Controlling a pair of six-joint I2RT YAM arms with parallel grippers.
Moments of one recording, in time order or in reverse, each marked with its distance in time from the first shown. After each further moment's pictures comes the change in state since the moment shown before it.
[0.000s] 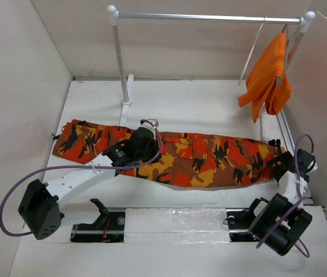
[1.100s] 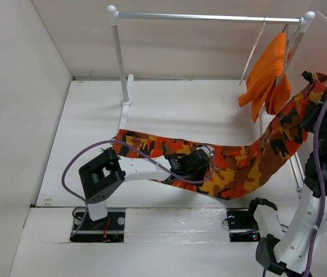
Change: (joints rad) left arm -0.389 0.577 0.264 0.135 0.080 -0.053; right arm 0.297 -0.172 1.131 -0.409 -0.066 -0.397
